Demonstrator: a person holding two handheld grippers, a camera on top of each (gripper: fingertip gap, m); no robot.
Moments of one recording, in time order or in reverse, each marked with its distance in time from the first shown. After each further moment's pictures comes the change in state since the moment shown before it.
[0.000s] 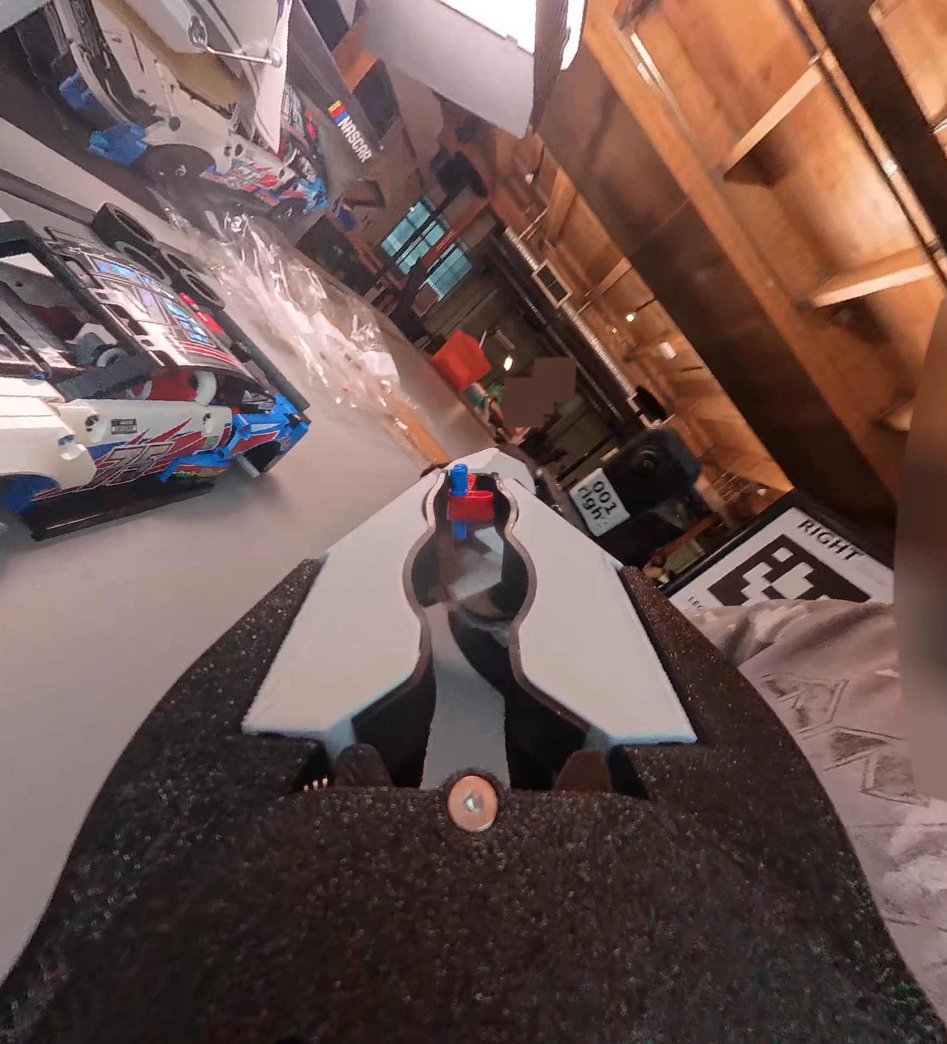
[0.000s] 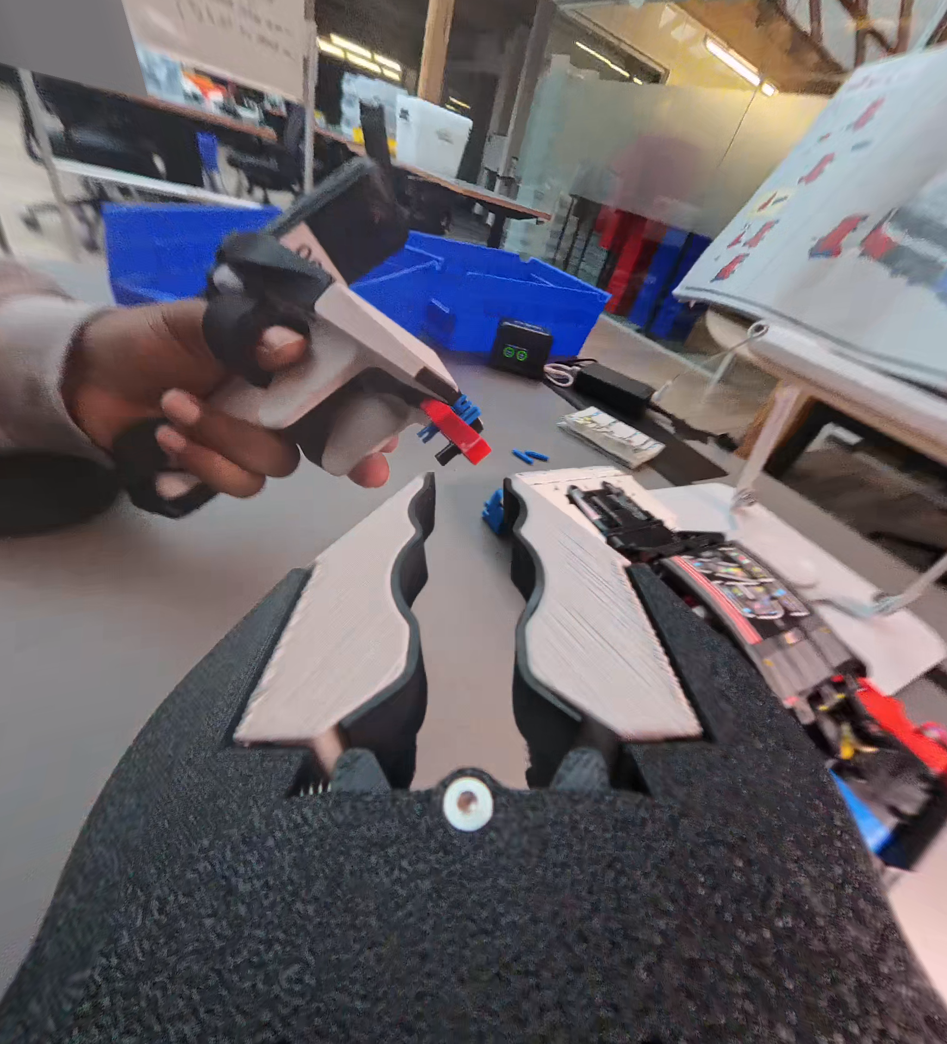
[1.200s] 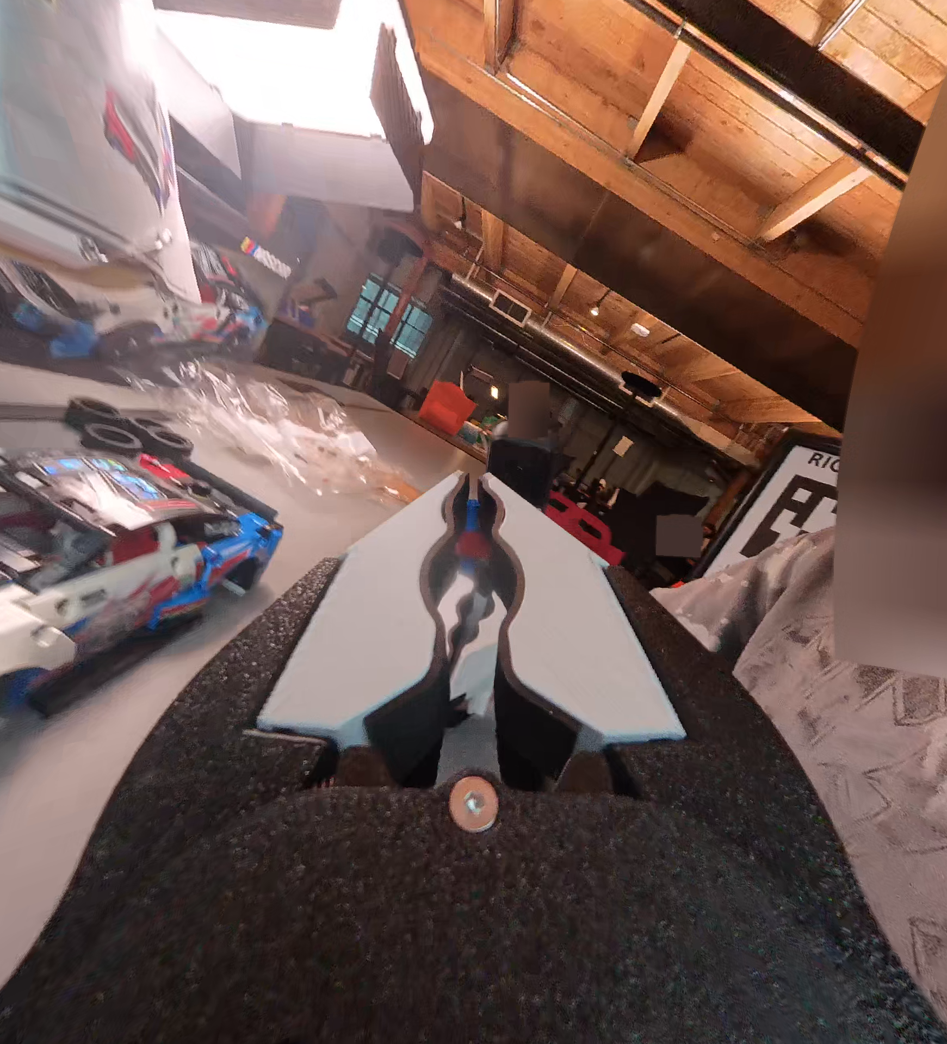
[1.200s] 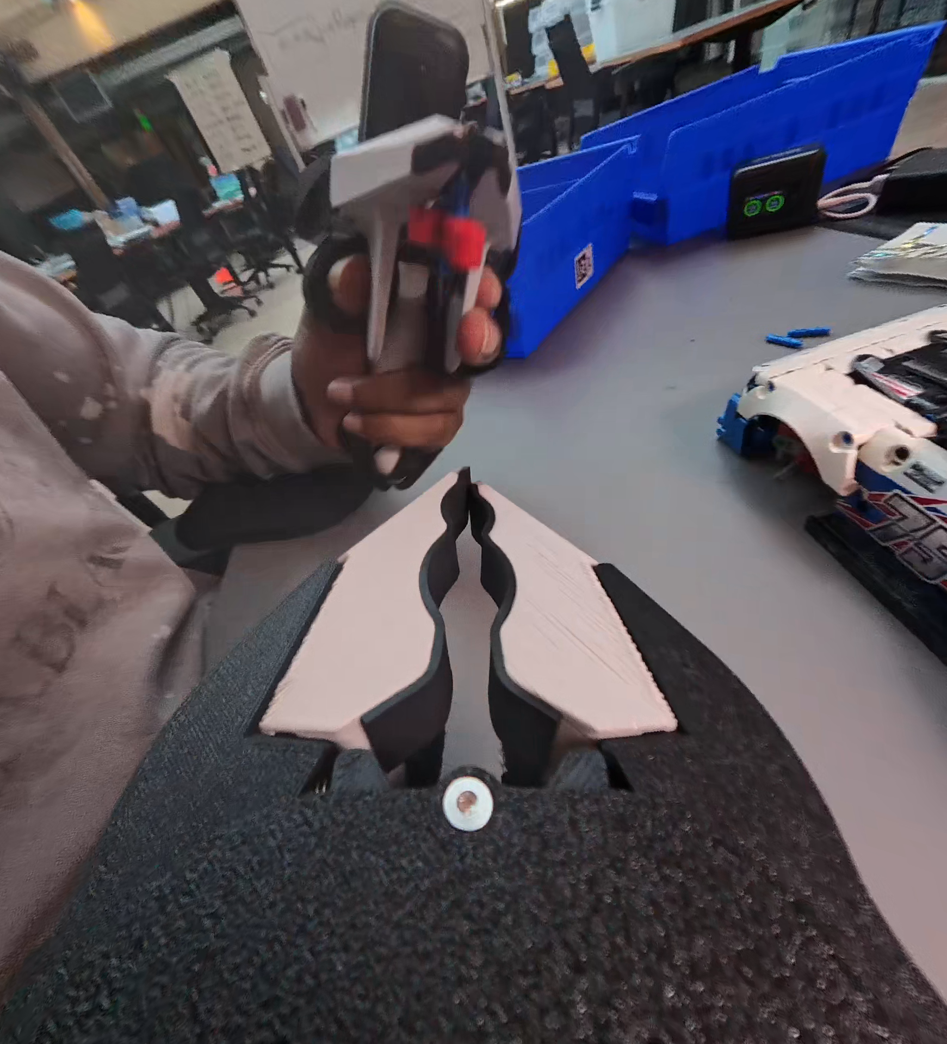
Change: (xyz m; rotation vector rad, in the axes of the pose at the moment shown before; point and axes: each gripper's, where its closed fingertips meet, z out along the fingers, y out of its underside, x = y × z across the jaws) left arm 0.042 -0.016 -0.002 0.077 0.114 0.278; right arm -0.055 0.018 0.000 -0.097 -0.412 0.473
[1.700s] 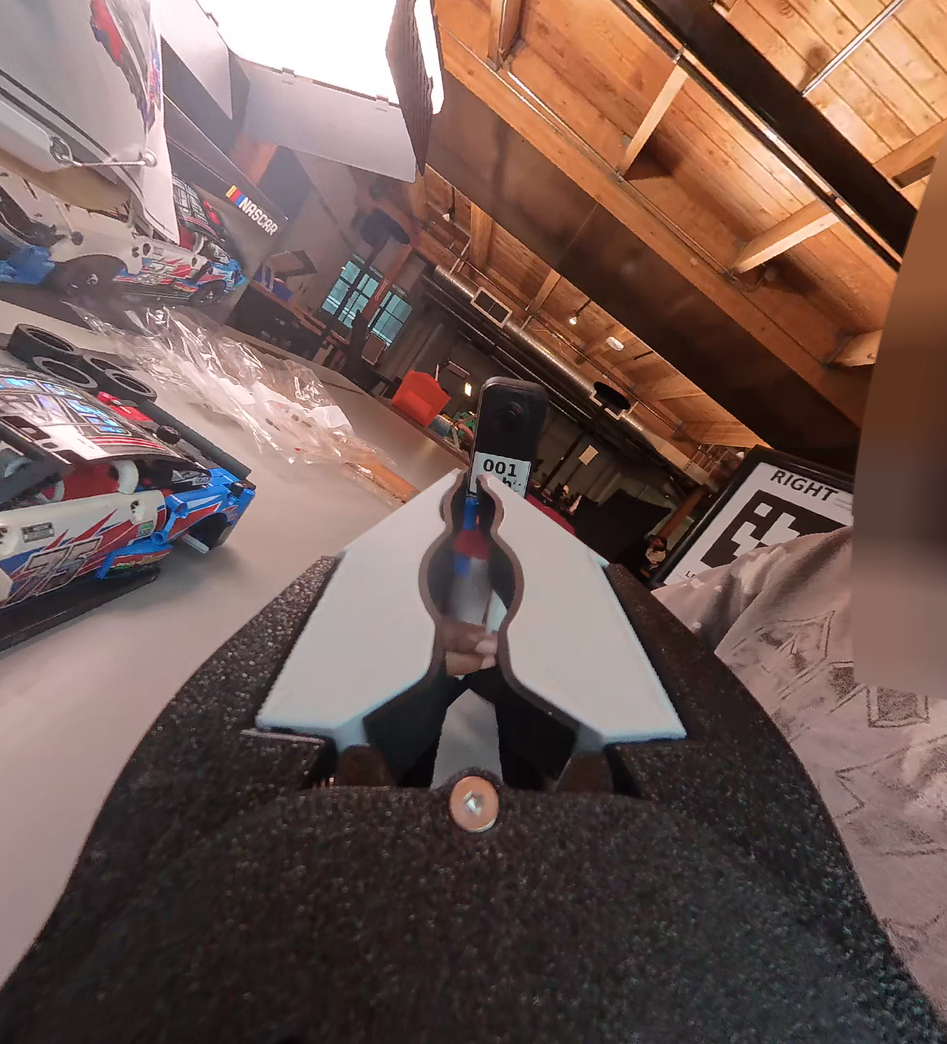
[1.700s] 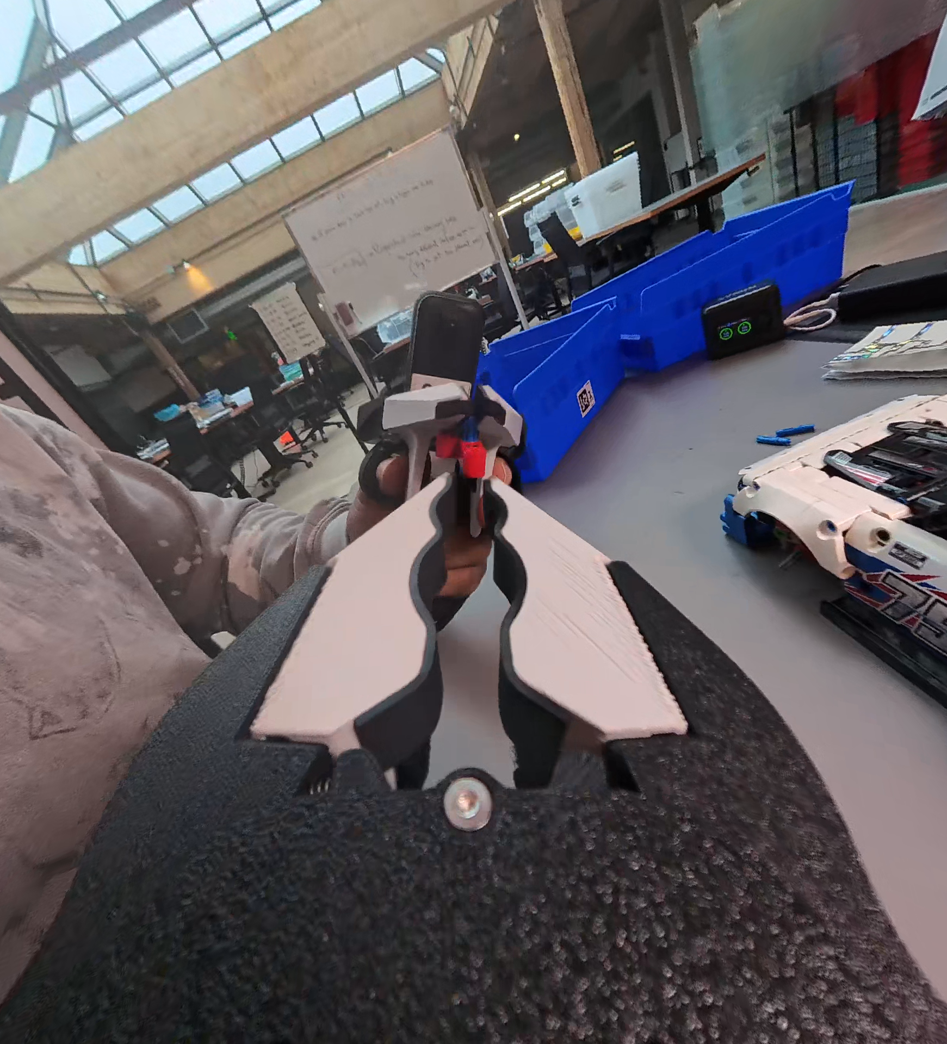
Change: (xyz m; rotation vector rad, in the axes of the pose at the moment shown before) left arm -0.006 0.015 0.001 0.005 0.023 -0.101; right arm 0.001 -0.053 -0.010 0.261 -0.030 0.140
